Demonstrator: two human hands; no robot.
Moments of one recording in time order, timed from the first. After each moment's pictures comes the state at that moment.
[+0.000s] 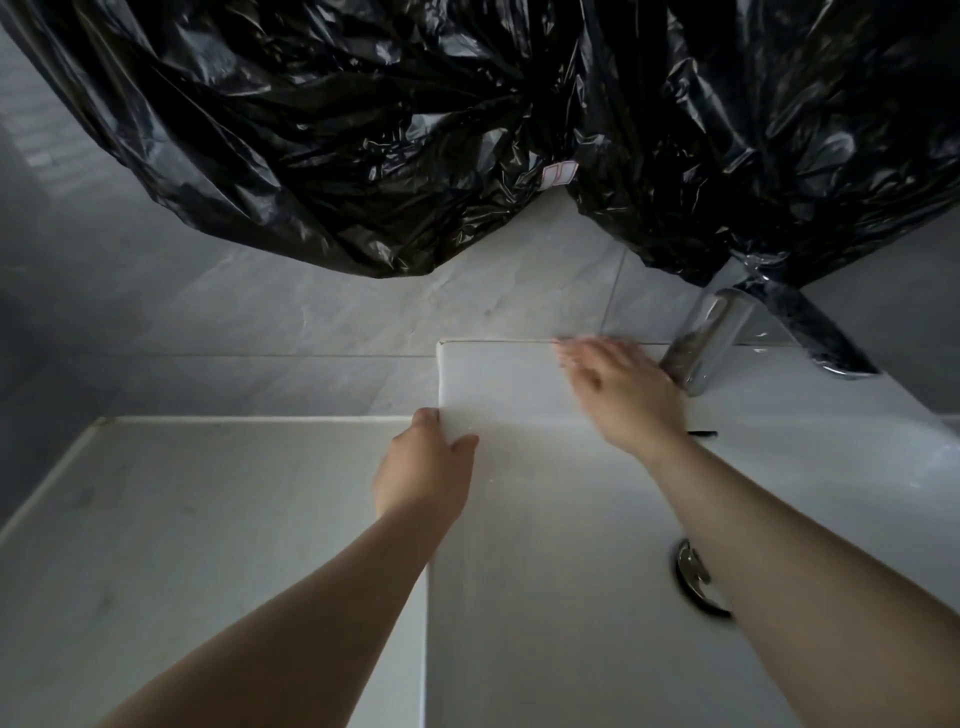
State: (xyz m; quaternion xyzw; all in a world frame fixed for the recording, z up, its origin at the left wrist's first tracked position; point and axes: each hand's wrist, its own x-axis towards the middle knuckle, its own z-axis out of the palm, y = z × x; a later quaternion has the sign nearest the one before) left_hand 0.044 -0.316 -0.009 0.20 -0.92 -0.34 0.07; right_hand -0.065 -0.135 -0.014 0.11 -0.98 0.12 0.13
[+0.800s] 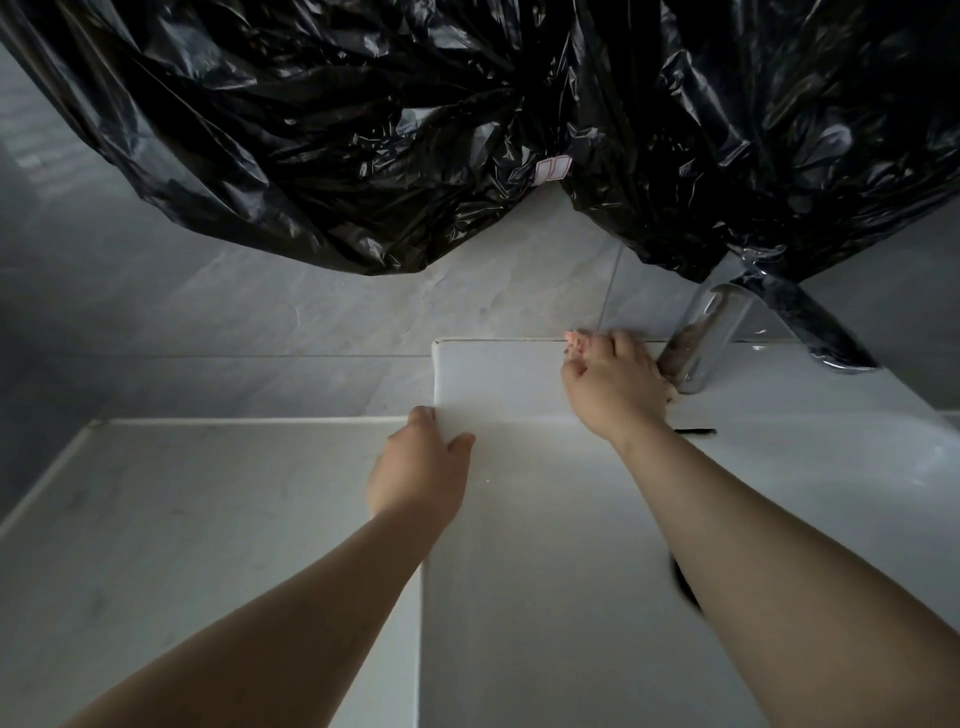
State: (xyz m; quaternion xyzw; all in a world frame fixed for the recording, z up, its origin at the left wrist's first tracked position) left_hand 0.044 -0.314 -0.009 0.20 -0.92 -0.33 0.08; right_hand -0.059 -0.151 -0.002 0.00 -0.98 0.16 0.11
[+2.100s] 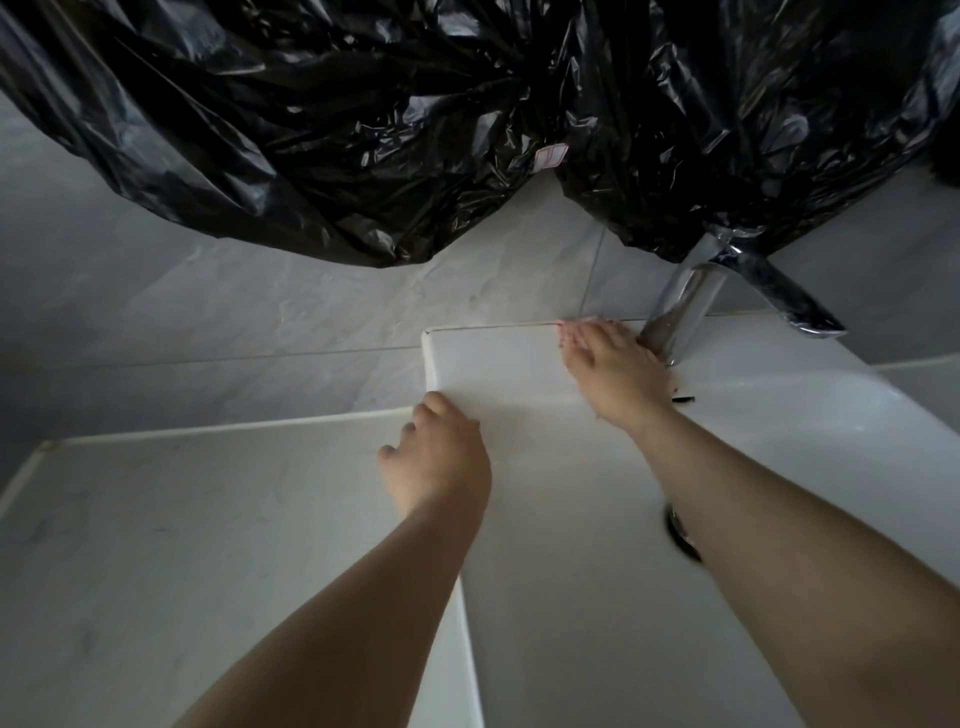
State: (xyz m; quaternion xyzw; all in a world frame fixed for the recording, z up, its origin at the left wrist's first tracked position) left_hand 0.052 -0.305 0.001 0.16 -0.97 -0.18 0.03; right_hand -0.053 -0.140 -0.007 0.03 -0.99 0.14 0.09
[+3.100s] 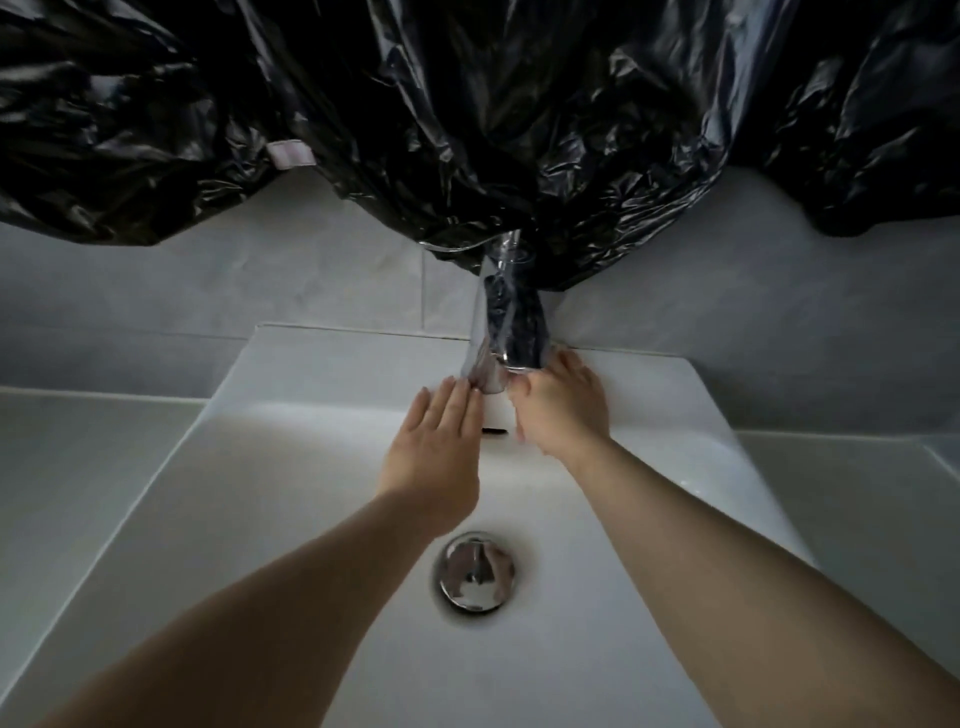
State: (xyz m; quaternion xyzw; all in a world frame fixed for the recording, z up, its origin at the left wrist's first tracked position) left_hand 0.014 -0.117 -0.011 -0.04 -1.00 0.01 0.06; right_hand -0.075 0.005 0.000 0.13 -0.98 0.12 0.10
